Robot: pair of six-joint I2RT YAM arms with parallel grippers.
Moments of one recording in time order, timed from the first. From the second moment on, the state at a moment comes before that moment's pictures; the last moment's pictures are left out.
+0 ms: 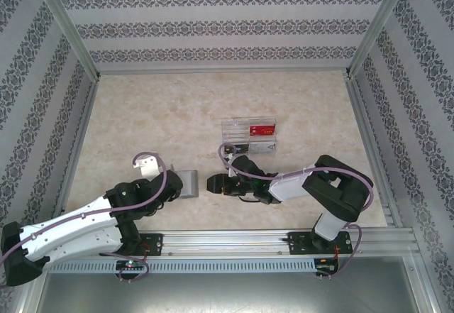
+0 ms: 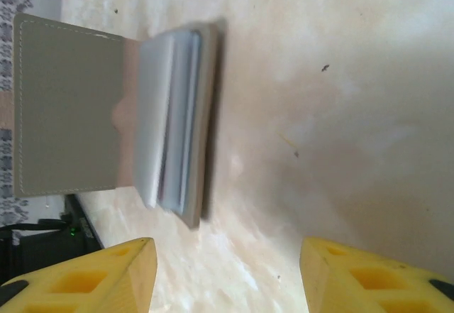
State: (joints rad) left arm -1.00 0.76 0.59 -0.84 -0.66 -1.23; right arm 0.93 1.67 0.56 0.45 -0.33 0.99
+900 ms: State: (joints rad) left arm -1.00 0.75 0.52 -0.85 -0.67 -1.27; right arm 0.97 1.89 0.83 0.36 -0.38 0.98
